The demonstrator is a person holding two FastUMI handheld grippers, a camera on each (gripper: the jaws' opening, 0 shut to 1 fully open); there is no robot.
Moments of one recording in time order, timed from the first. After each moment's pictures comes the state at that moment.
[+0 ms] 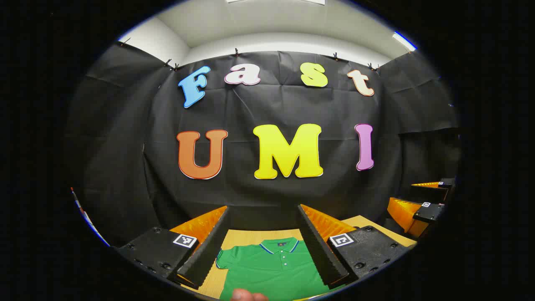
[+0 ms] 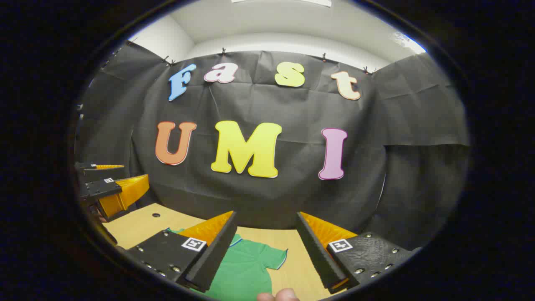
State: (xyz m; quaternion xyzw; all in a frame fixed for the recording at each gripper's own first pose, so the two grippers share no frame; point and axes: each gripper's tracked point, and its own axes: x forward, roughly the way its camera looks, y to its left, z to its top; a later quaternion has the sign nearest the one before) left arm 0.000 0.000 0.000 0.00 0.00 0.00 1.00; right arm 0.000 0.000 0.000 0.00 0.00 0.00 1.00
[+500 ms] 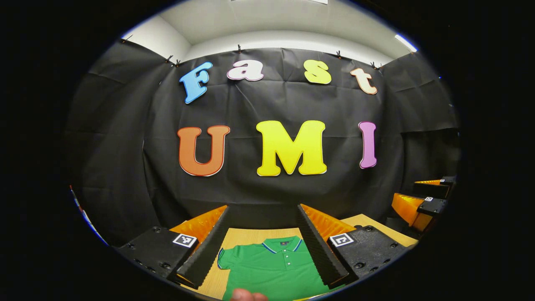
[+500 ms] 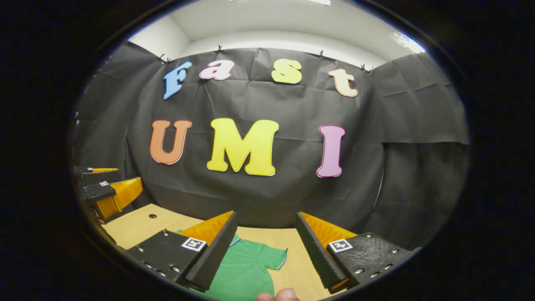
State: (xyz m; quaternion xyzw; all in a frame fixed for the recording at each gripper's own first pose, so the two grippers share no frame) left arm 0.008 0.018 -0.008 0.00 0.01 0.01 1.00; right arm 0.012 0.006 -0.007 0.01 0.01 -0.01 1.00
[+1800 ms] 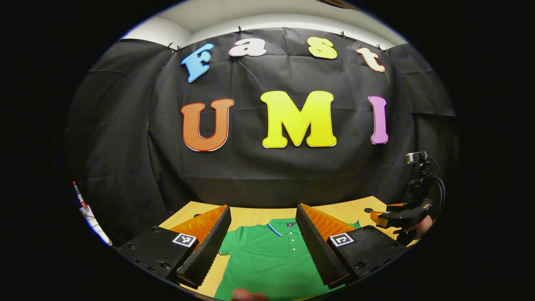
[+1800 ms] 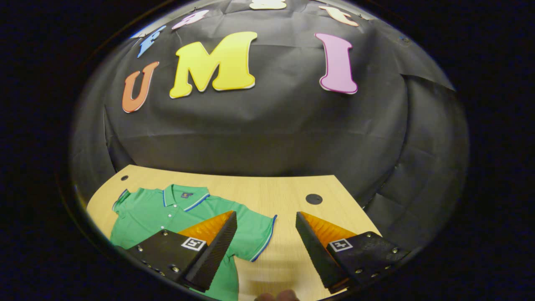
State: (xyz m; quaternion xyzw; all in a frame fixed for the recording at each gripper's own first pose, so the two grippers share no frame) left arm 0.022 0.008 -0.082 0.00 0.10 0.05 0.99; right arm 0.206 -0.076 -0.253 0.04 0.22 0.02 0.97
